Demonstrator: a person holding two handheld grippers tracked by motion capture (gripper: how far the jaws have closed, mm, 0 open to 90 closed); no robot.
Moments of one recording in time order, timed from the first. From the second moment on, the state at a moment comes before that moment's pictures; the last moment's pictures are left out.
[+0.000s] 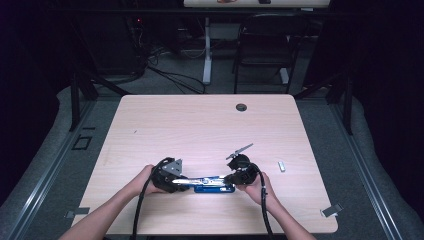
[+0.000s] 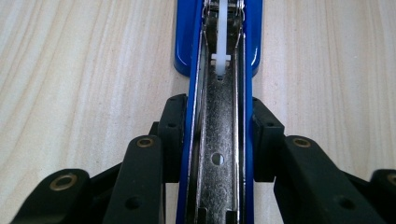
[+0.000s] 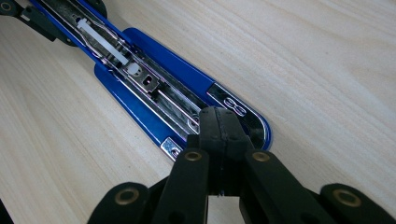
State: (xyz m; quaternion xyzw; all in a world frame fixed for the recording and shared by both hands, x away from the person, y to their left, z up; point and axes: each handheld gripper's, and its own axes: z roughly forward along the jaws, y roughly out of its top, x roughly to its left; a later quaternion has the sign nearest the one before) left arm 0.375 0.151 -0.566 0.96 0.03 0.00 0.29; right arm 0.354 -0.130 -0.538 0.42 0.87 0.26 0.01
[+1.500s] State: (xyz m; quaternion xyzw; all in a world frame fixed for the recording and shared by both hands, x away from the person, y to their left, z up) left arm 0.365 0.173 -0.551 0.95 0.07 0.02 0.30; right arm 0.356 -0.046 -0.537 0.32 0.89 0.31 0.02
